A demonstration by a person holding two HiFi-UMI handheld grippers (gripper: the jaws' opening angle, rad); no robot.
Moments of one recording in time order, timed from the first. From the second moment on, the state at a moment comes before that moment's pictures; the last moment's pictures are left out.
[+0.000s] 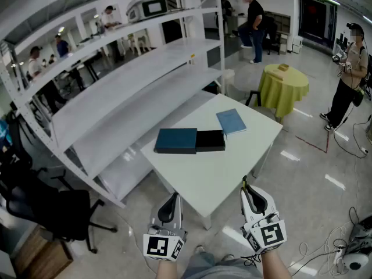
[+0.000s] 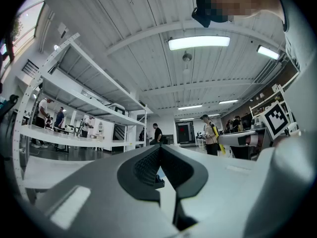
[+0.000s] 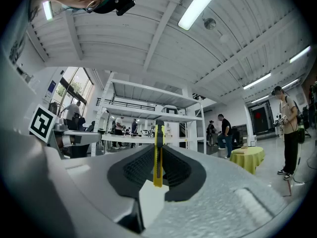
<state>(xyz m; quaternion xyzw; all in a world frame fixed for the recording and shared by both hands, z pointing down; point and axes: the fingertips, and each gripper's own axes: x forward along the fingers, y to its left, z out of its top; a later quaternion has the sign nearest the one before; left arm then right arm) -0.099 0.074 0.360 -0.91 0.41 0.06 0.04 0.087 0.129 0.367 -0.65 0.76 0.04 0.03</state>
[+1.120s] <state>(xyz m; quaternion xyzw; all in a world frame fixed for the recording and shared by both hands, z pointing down) -0.117 0.008 0.366 -0.93 0.36 0.07 0.03 0.057 0.073 0.371 -0.68 0.74 0.04 0.03</state>
